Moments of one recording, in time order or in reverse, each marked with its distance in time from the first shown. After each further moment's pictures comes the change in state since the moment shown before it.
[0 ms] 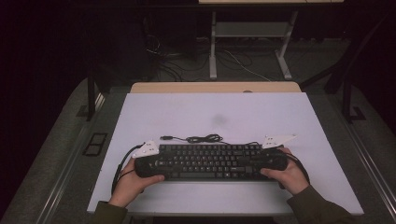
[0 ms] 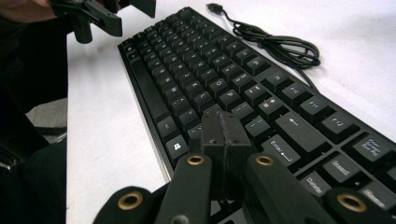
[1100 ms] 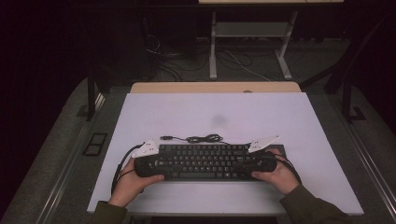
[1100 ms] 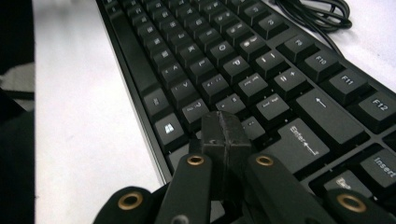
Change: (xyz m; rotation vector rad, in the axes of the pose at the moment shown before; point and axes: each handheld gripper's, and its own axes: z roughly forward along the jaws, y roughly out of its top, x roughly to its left) left arm 0.000 0.000 0.000 0.000 -0.002 -0.002; right arm 0.005 0.001 0.027 0.170 -0.048 -0.041
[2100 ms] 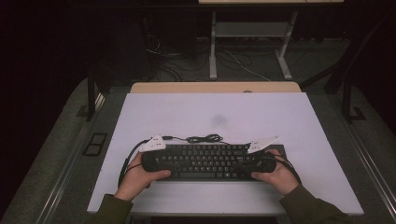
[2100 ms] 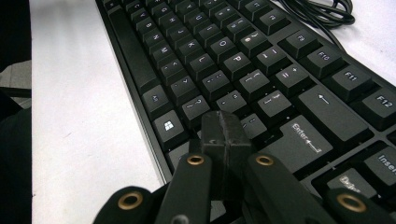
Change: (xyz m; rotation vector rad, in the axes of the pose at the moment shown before) left arm 0.000 0.017 0.017 -0.003 -0.050 0.012; right arm 0.000 -0.001 0.001 -0.002 0.003 0.004
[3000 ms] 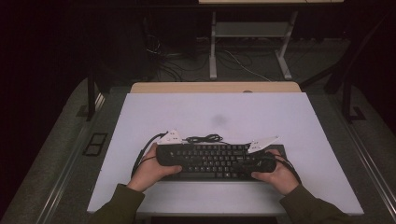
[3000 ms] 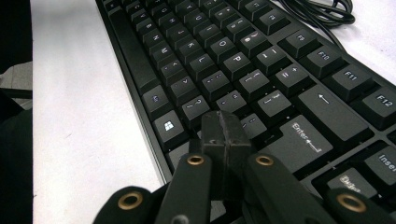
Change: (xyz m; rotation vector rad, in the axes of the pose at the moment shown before) left arm -0.006 0.026 0.036 0.061 -0.024 0.047; right arm -0.001 0.000 0.000 0.000 0.003 0.004
